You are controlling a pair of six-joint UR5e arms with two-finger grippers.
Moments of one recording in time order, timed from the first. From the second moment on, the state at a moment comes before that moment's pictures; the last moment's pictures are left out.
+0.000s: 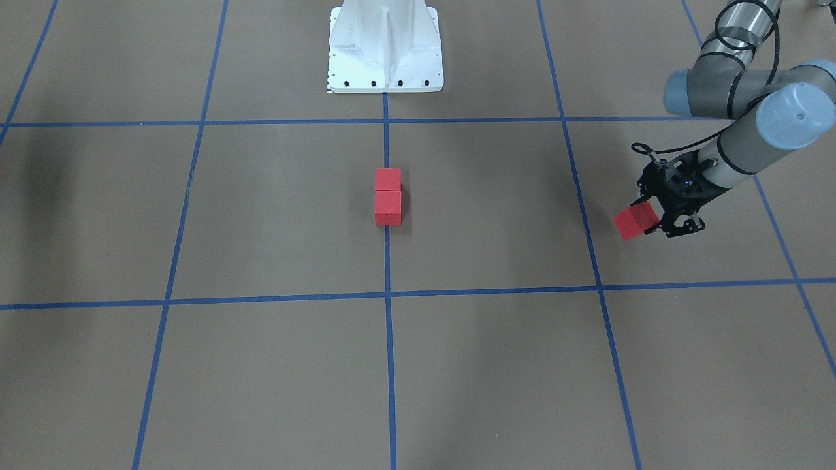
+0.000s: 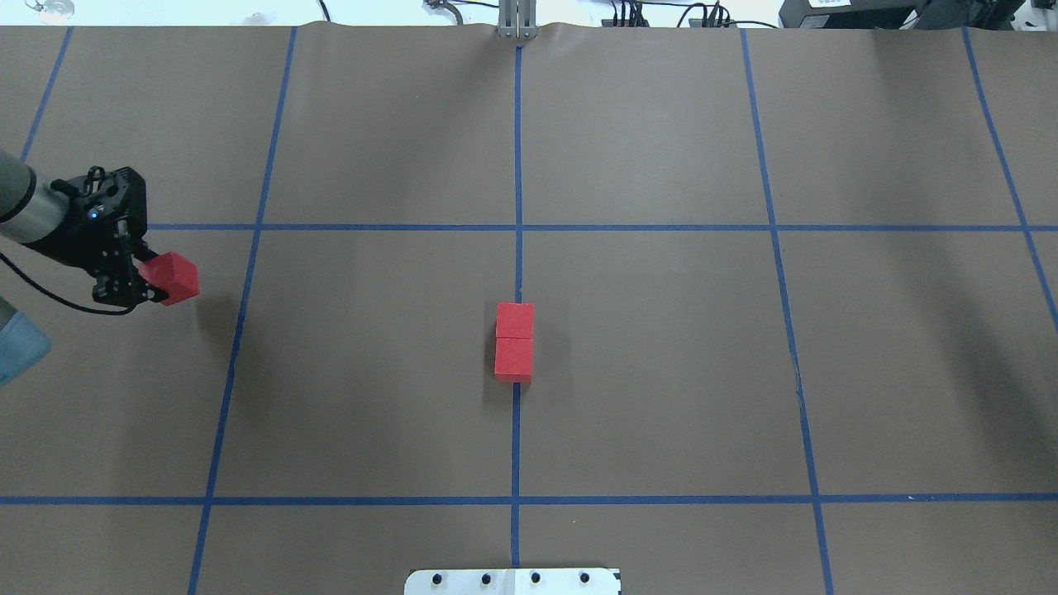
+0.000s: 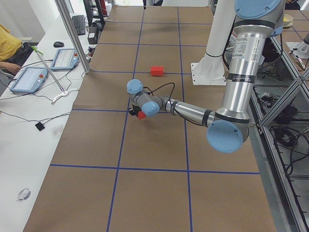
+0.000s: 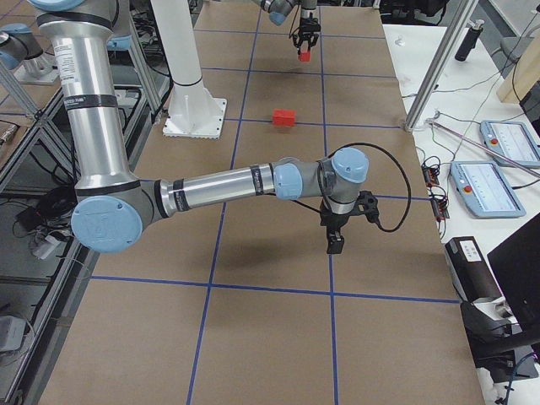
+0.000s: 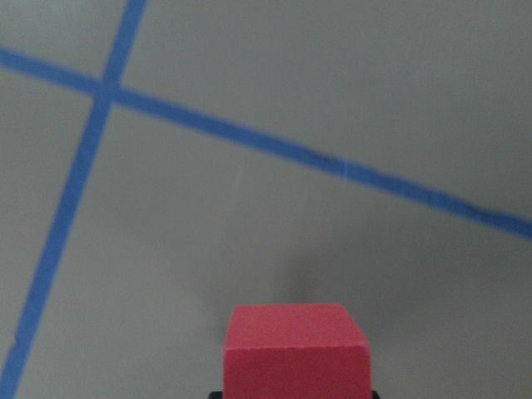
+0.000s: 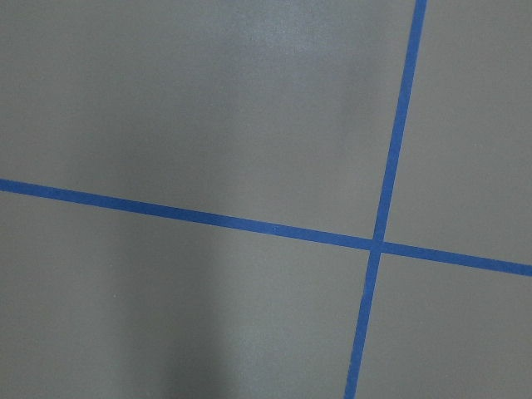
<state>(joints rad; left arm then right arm) -0.96 -1.79 -1.62 -2.01 -2.32 0.35 1.42 -1.43 1.65 -1.67 2.28 0.04</state>
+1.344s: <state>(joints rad) -0.58 -2.24 -1.63 -1.72 -1.99 0.31 1.42 -1.42 1.65 -1.67 2.28 0.04</state>
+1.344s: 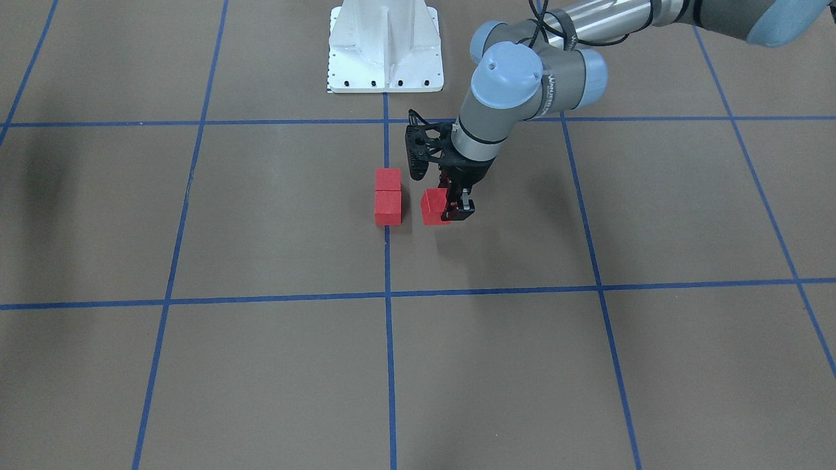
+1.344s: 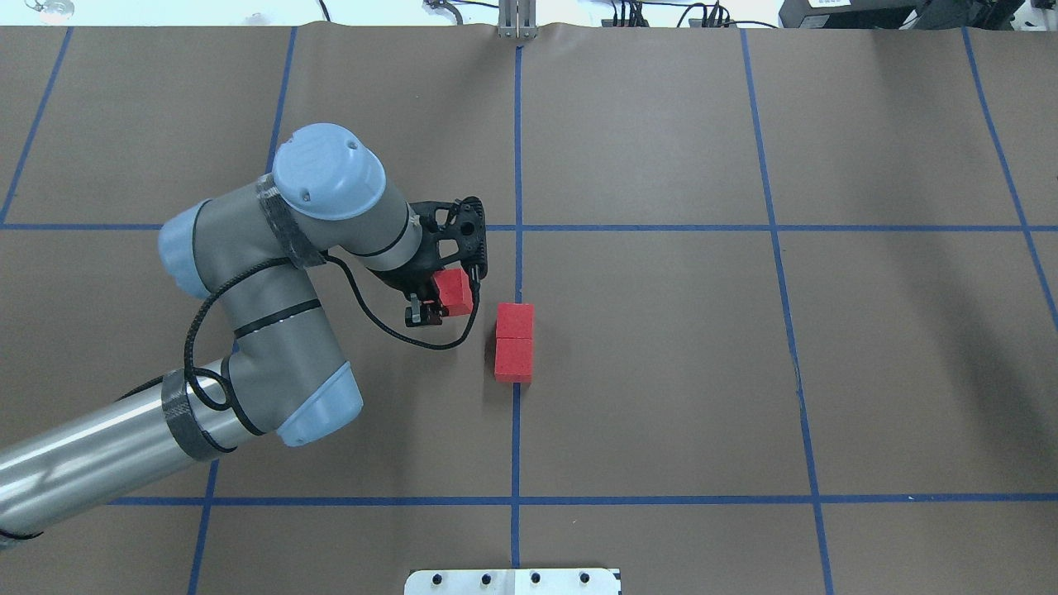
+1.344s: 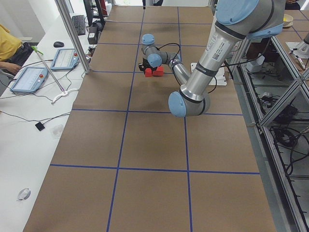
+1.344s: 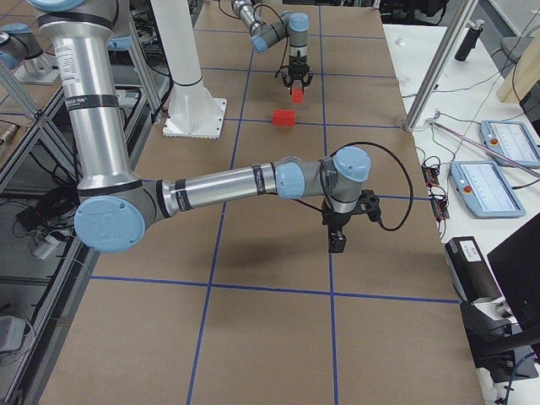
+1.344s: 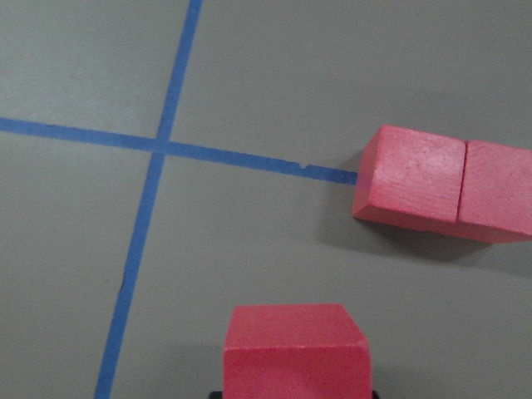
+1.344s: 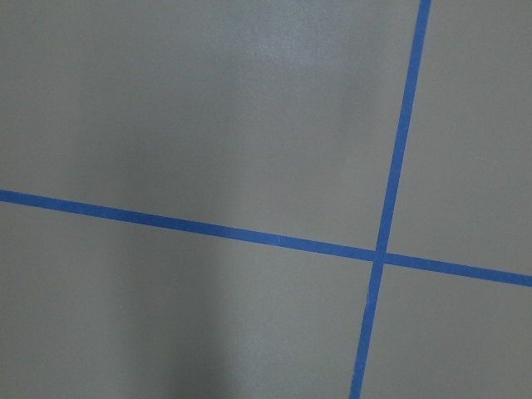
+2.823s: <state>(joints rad) -0.52 -2.37 -1.49 -1.63 -1.97 0.32 1.42 -1.42 1.65 -1.67 2.29 0.04</state>
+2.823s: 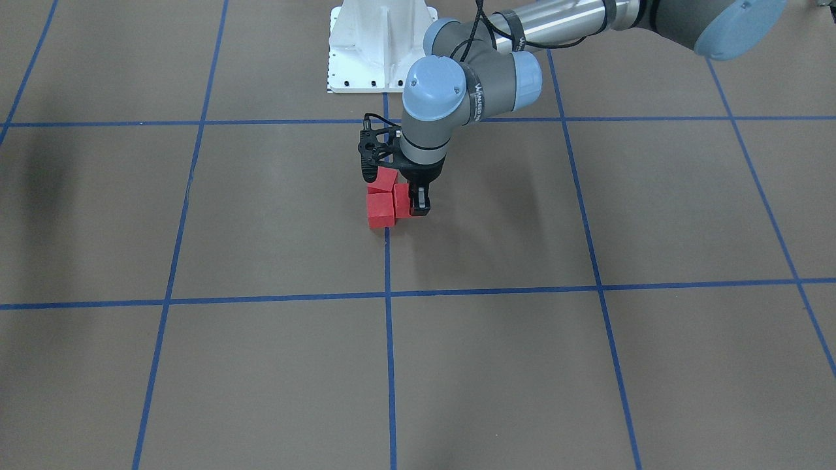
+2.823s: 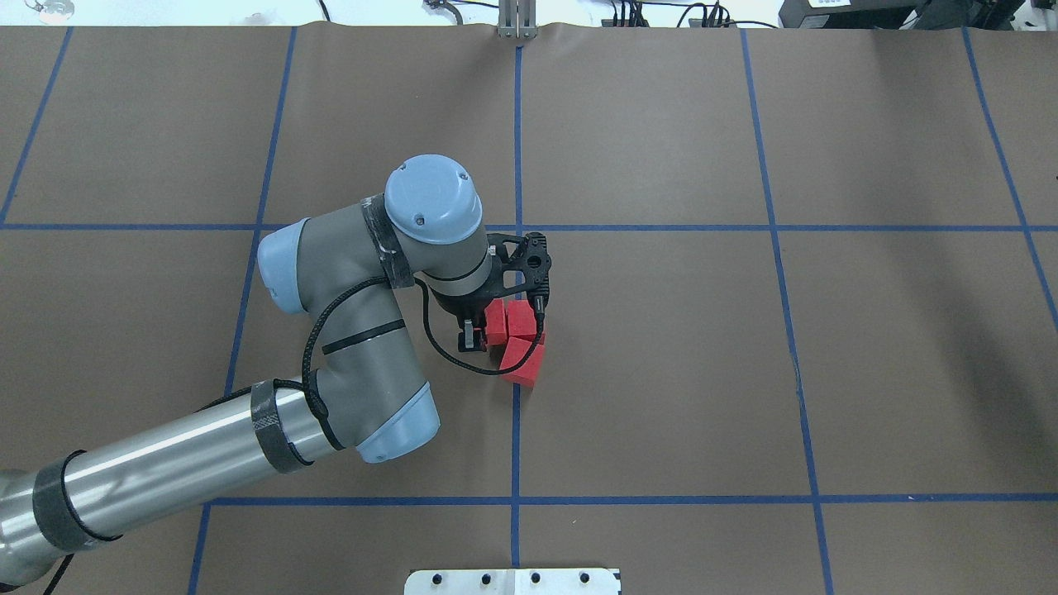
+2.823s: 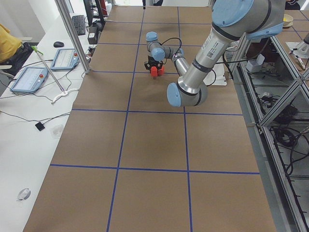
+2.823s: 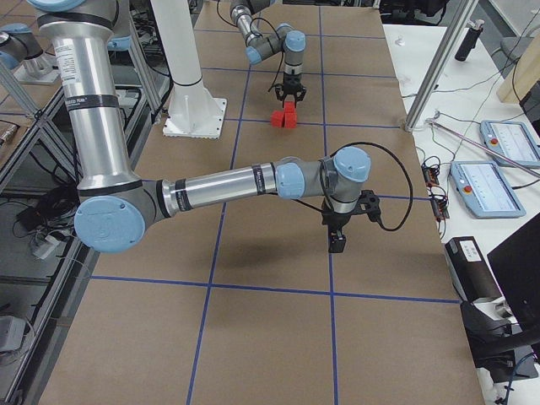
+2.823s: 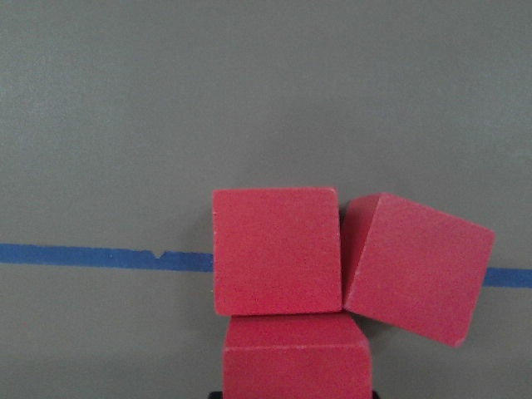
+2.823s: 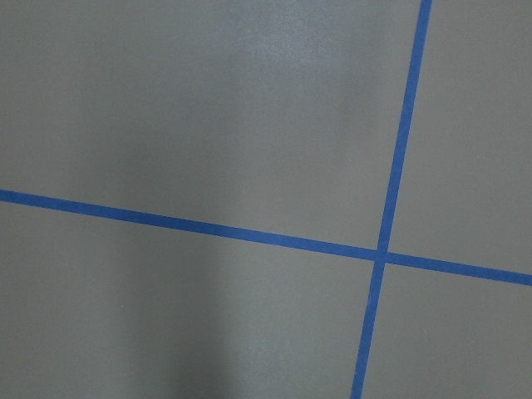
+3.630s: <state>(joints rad) -0.51 -2.37 -1.48 -1.63 -1.96 0.32 1.42 -1.42 1.65 -1.67 2.29 0.04</state>
